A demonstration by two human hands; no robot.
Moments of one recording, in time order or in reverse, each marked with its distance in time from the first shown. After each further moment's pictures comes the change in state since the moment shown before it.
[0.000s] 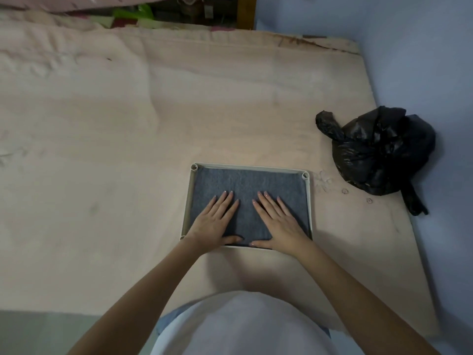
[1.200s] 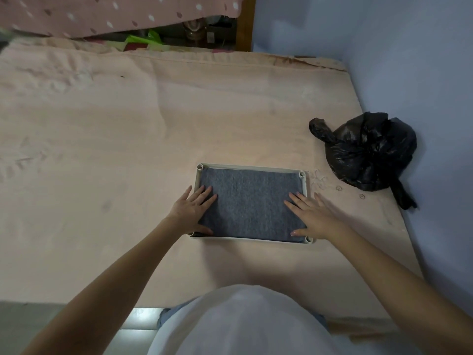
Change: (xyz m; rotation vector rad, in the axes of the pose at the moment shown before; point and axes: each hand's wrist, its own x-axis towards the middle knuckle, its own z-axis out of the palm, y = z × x) left_hand -0.028 -0.046 -0.034 0.274 -0.206 -0.088; right_hand -0.043 0.048 -0.041 -0.192 -0.344 0.151
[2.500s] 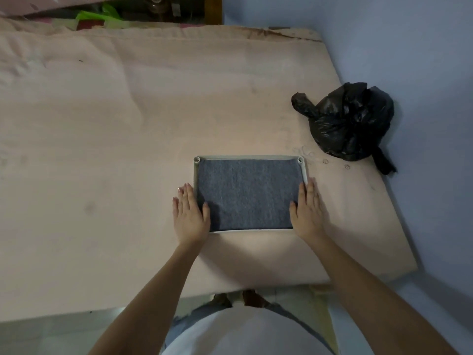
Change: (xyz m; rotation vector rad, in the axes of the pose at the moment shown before) left_hand -0.007 0.063 0.052 -0.704 0.505 -0.499; right_hand -0.016 -0.064 0.056 0.517 0.506 0.630
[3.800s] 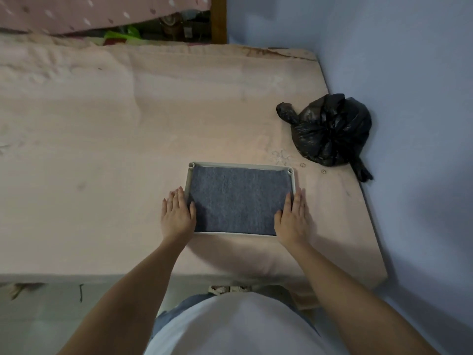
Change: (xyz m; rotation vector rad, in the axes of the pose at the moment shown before) left_hand -0.045 0.047 0.010 0.115 0.006 -0.121; right_hand -0.024 0.051 -0.009 0.020 0.008 -0.056
